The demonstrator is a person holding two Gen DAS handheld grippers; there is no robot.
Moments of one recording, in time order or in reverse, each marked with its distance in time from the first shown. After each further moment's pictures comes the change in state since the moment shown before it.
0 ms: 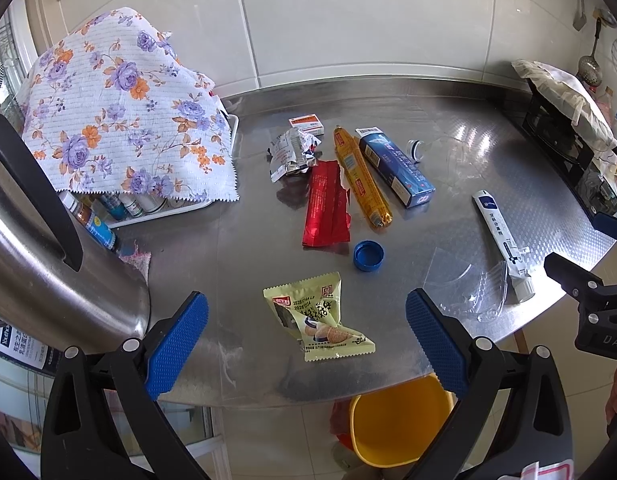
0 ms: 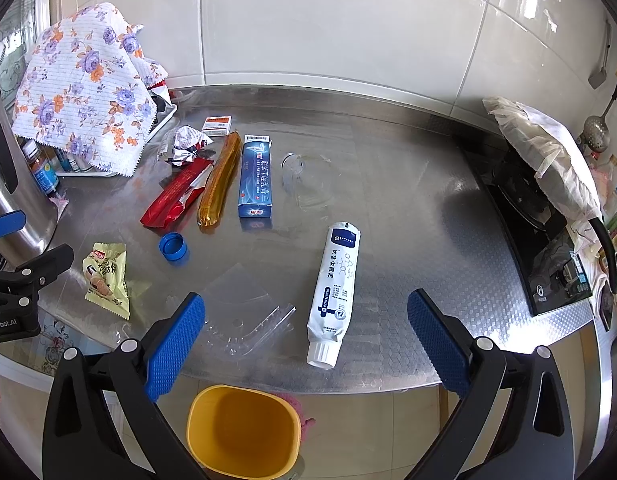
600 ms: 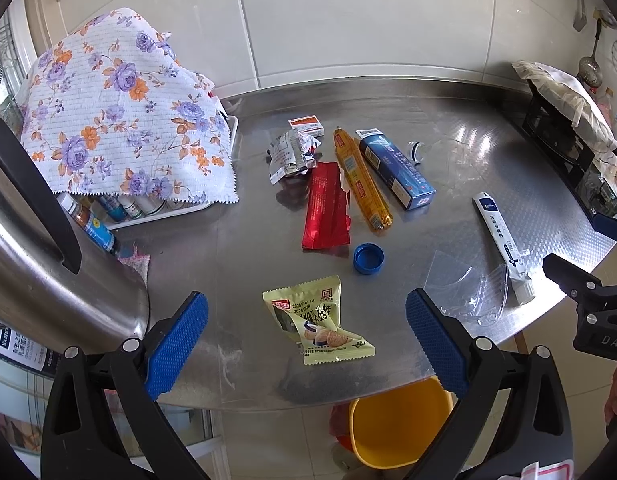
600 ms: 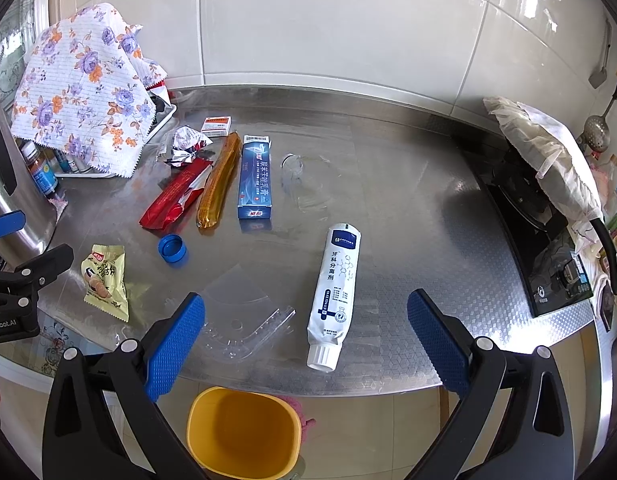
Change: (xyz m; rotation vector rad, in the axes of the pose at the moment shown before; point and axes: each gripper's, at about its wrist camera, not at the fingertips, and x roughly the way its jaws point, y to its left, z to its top) left arm 0.000 -0.001 0.003 -0.001 -0.001 -0.003; right arm 0.003 0.000 0.002 0.004 0.000 0.000
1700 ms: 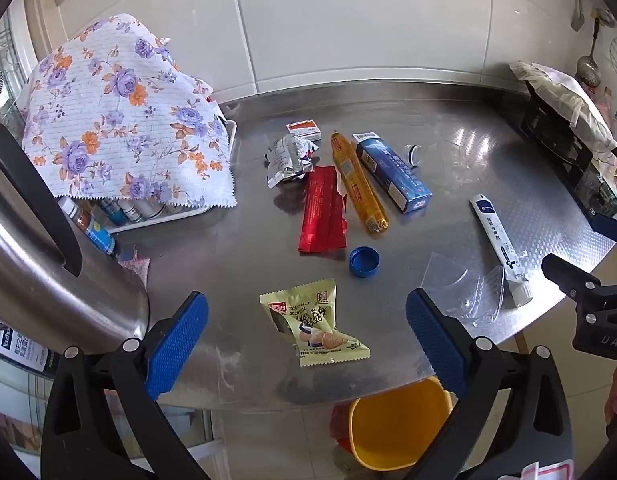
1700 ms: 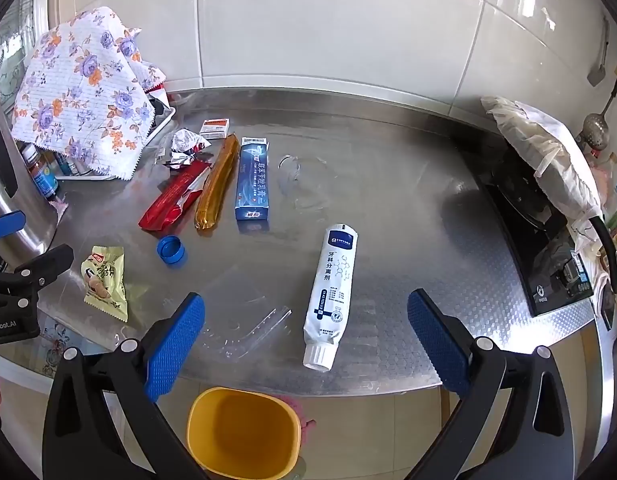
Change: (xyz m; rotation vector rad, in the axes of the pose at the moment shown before) left arm -0.004 0.004 0.001 0.004 -0.011 -0.002; right arm -0.004 -0.008 -0.001 0.008 -0.006 0.006
